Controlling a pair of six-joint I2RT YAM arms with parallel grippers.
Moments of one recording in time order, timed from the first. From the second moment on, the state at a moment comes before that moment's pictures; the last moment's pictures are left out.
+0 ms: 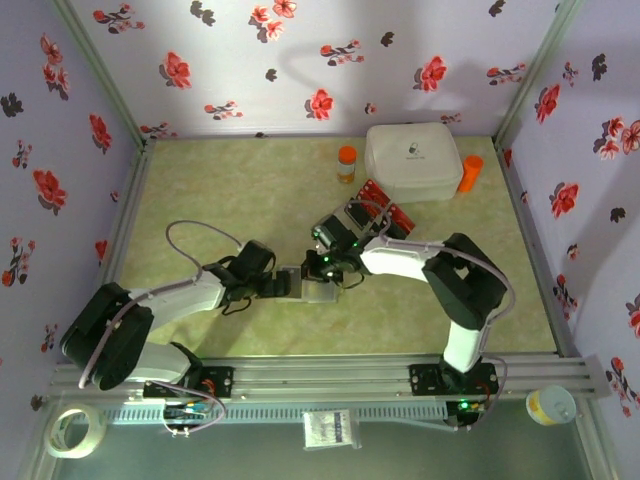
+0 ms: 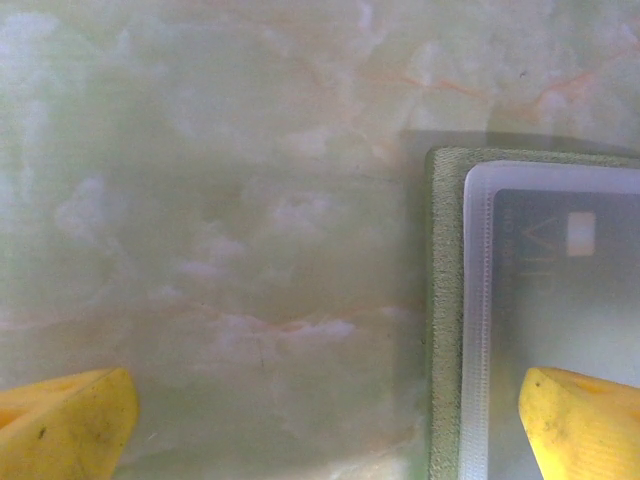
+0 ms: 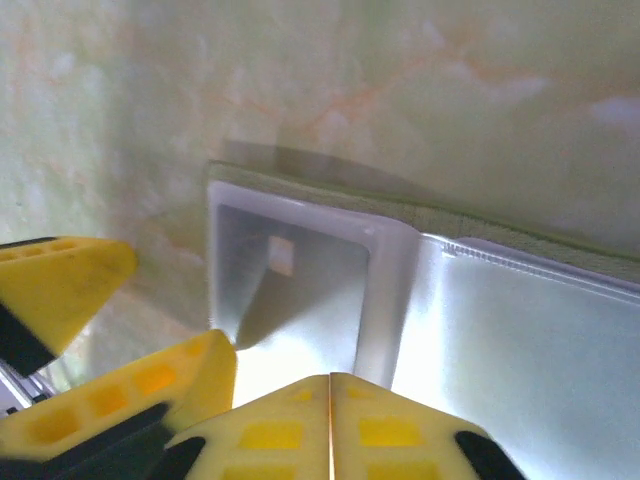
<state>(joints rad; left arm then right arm) -0.70 1.37 0.58 -0.30 -0.11 -0.65 0.82 1.78 1.05 -0.25 -0.36 0.85</state>
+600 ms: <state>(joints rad) -0.71 1.37 0.58 -0.31 -0.12 -0.65 0.60 1.59 1.21 -0.75 0.05 0.43</state>
